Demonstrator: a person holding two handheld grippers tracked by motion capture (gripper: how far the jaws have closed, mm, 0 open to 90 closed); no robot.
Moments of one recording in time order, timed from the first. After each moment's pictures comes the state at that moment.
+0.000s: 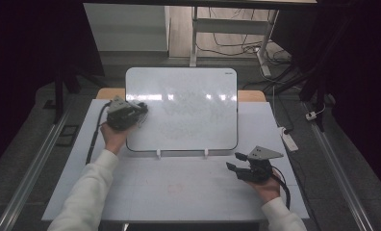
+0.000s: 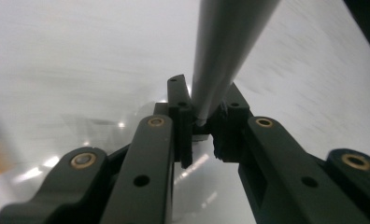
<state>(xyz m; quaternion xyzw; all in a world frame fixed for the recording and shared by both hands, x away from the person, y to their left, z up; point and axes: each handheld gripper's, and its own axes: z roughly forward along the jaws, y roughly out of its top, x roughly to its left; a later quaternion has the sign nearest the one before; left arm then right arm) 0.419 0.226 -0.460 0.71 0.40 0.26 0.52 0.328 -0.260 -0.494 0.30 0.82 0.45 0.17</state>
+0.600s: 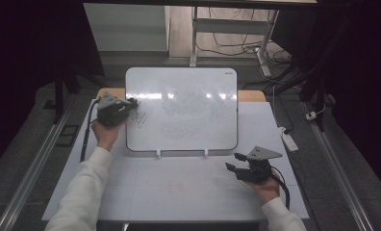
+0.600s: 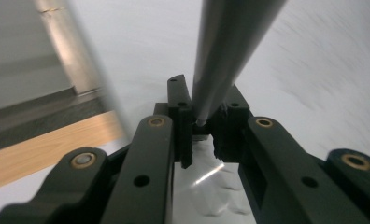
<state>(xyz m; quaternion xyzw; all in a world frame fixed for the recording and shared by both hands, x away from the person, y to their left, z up) 0.420 0.251 -0.453 0.69 0.42 0.28 0.52 0.329 -0.258 -0.495 0.30 0.83 0.45 0.17</state>
